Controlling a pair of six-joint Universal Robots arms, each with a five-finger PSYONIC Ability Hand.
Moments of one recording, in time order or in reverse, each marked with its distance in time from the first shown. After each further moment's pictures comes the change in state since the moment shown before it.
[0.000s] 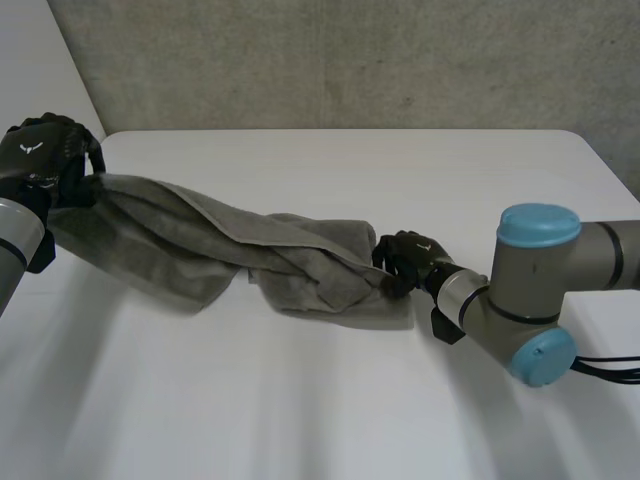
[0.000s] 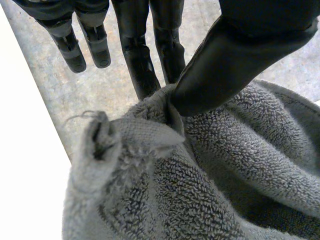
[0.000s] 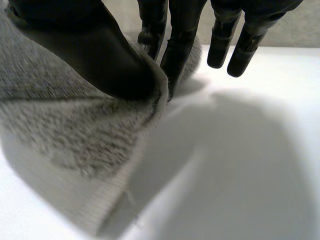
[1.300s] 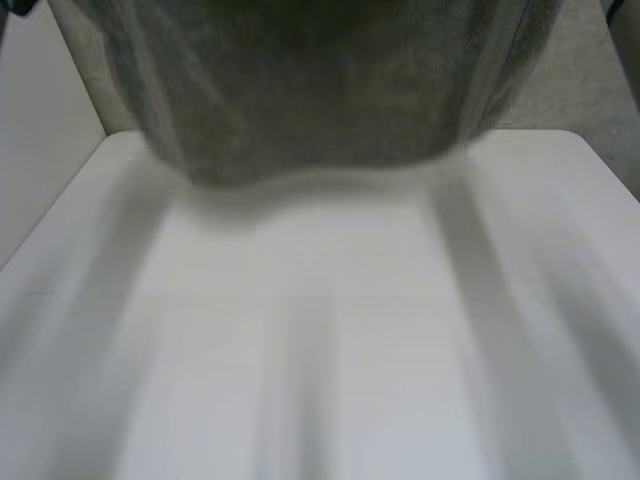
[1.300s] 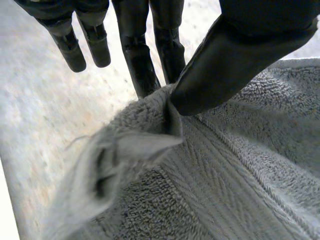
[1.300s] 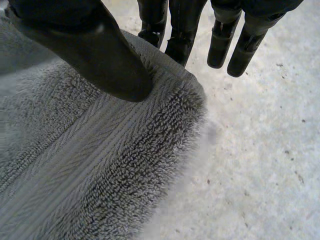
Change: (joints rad) left arm -0.193 -0.250 1.025 -0.222 -0.061 0.012; right arm -0.079 -0.357 -0.618 0.072 0.169 -0.600; left_hand 0.004 0.003 0.000 0.000 0.000; right_hand 0.006 0.001 0.000 0.000 0.005
